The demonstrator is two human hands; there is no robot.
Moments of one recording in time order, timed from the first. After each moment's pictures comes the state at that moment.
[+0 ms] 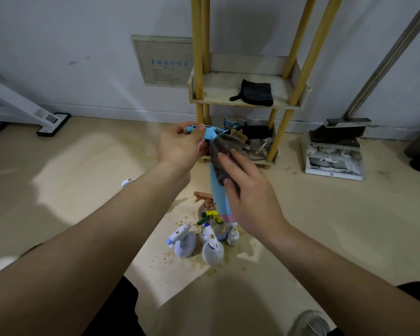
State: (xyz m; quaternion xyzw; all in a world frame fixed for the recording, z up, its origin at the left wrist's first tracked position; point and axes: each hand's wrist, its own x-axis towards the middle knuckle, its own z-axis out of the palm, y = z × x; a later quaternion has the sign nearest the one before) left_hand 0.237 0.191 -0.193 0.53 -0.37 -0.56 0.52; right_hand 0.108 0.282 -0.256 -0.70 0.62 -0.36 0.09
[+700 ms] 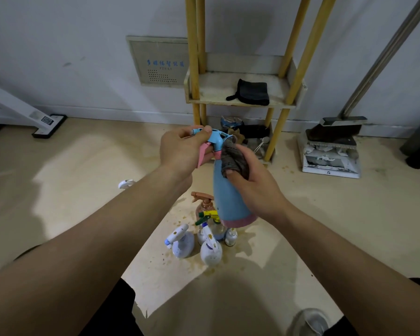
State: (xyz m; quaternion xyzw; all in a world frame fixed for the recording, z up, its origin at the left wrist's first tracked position) left_hand 0.230 0.200 -0.194 0.51 -0.39 -0.58 0.49; right_hand 0.090 0.268 -0.237 -0.57 0.60 -0.43 0.37
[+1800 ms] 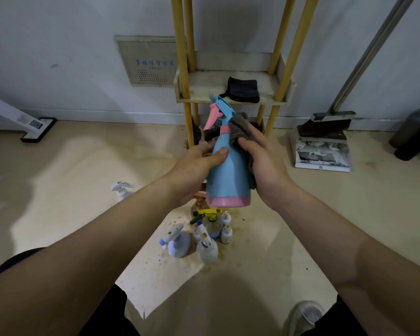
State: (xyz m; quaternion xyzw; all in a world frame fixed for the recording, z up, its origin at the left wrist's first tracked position) left_hand 0.221 0.222 -0.205 0.44 -0.54 -0.66 0.28; right_hand 0.076 0.253 -0.215 -0.38 0.52 -0.59 0.49
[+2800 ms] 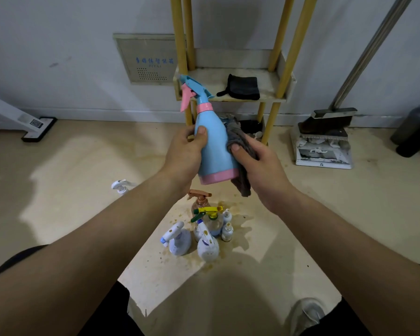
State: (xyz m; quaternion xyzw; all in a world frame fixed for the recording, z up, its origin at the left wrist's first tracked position) left_hand 0.217 0.208 -0.206 0.49 -0.50 -0.57 0.42; right_hand 0.075 0.263 -0.227 -0.44 0.55 -0.55 0.46
